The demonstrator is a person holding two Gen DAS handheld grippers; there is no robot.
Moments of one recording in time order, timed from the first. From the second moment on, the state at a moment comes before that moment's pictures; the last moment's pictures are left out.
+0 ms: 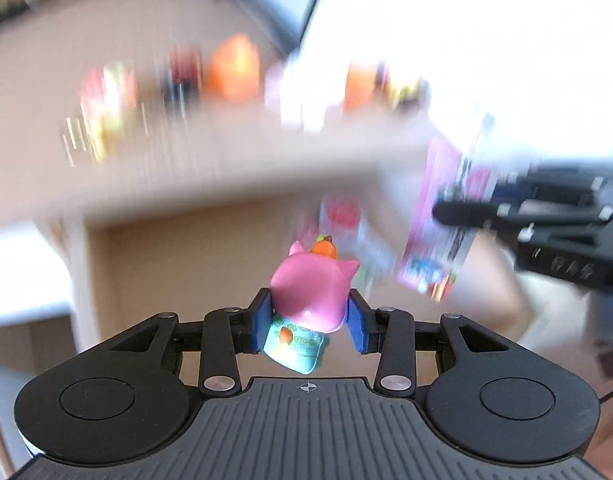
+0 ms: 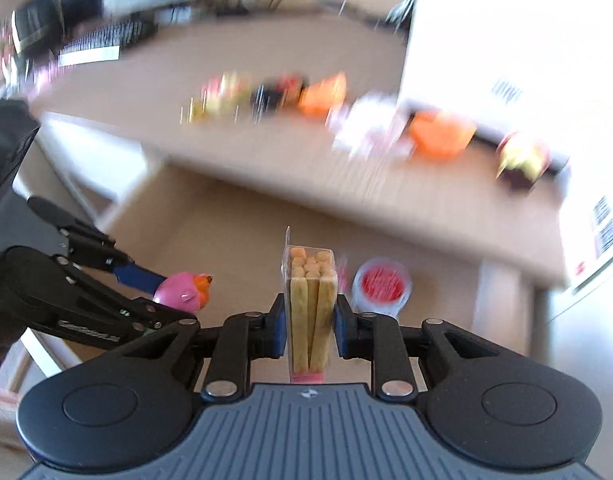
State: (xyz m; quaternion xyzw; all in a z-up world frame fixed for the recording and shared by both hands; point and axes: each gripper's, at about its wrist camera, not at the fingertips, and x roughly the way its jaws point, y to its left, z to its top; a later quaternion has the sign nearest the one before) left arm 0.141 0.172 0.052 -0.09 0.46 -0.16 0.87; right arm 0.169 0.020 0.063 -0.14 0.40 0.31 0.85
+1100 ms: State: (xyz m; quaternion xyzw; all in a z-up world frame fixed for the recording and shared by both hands) left arm 0.270 0.314 0.031 -0.15 0.38 0.07 0.91; right arm 0.263 0.167 0.050 -0.31 0.27 0.41 0.81
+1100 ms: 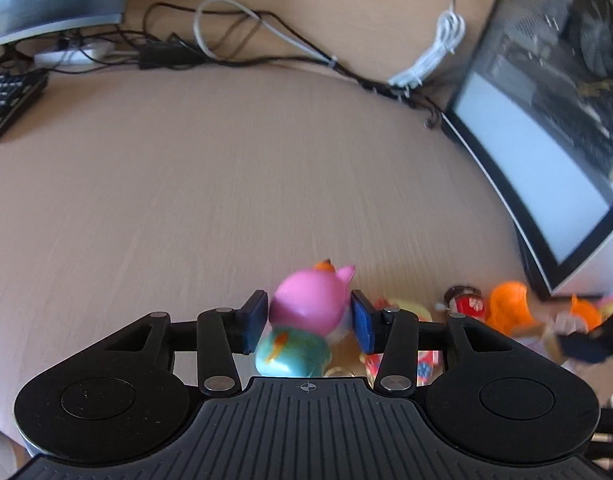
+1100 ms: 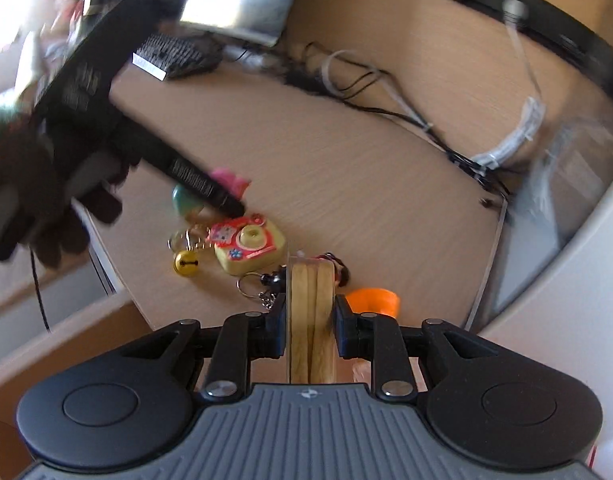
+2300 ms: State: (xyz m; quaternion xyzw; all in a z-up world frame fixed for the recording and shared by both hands) left arm 0.210 0.281 0.099 -0.15 0.31 0.02 0.94; right arm 0.216 0.034 0.087 -0.14 0.23 0.22 0.94
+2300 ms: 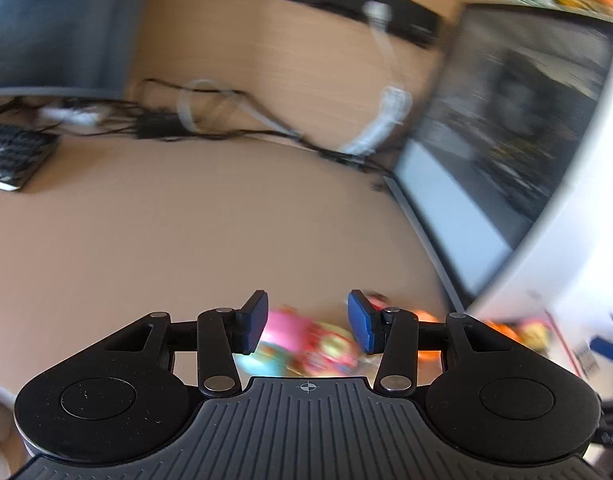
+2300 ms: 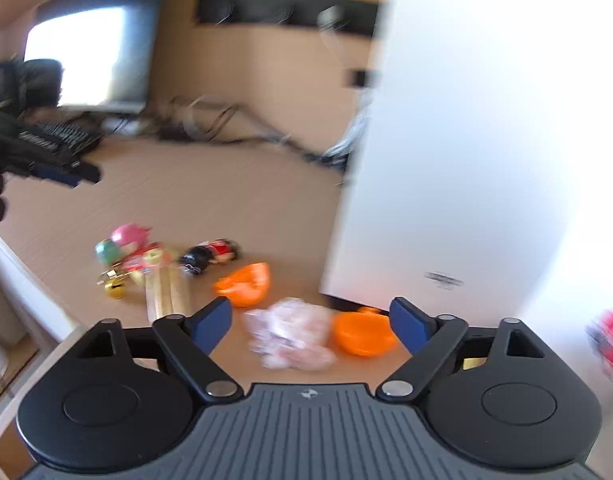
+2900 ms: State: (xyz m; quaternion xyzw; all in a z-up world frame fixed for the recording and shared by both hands) left arm 0.243 0.171 0.026 -0.14 0.43 -0.11 0.89; right arm 0.190 -0.003 0.033 -0.18 0.37 0.20 0.89
